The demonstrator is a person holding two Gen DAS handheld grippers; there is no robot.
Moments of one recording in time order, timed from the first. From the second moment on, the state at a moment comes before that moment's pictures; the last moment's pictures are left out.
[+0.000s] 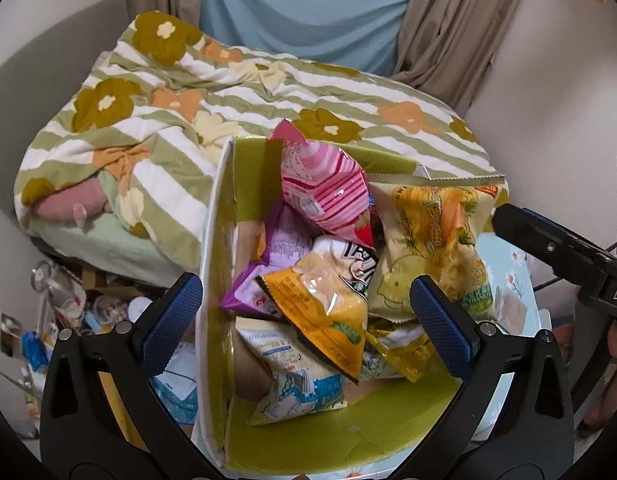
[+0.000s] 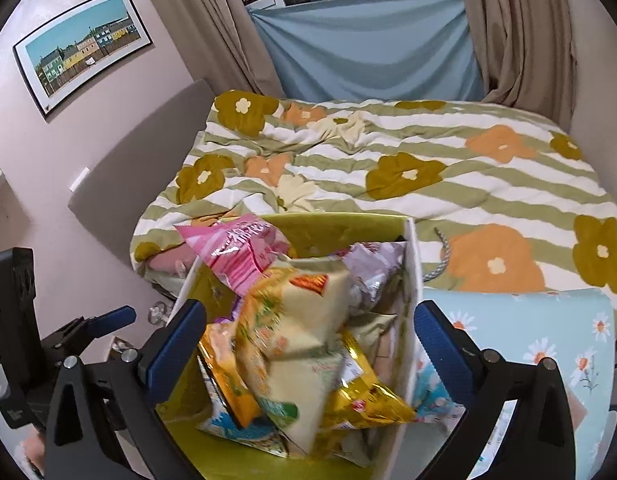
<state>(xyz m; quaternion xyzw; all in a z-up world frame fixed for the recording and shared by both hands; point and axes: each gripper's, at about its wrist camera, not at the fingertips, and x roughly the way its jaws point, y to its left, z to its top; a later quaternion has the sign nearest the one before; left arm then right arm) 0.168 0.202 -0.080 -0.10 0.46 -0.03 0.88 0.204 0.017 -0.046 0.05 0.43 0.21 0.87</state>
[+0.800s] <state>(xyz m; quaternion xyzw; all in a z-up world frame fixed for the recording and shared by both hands) 0.131 0.041 -0.019 -0.05 0.41 -0.03 0.91 0.159 -0.143 -0.004 0.06 0.40 0.20 0.89</state>
